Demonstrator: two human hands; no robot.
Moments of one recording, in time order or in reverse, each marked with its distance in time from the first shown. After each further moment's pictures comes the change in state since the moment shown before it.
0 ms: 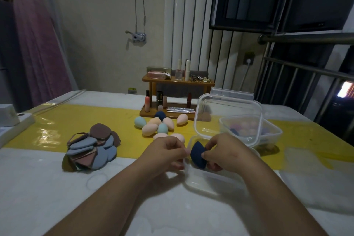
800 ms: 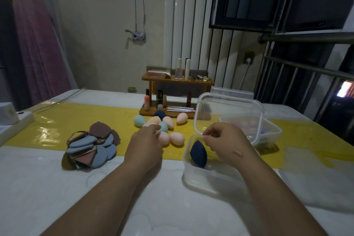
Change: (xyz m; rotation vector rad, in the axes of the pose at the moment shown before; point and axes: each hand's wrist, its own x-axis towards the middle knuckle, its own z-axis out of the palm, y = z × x) left_hand 0.026 -0.024 -0.029 0.768 0.516 0.150; right_hand -0.003 -0.003 -0.005 0.088 0.248 -0.198
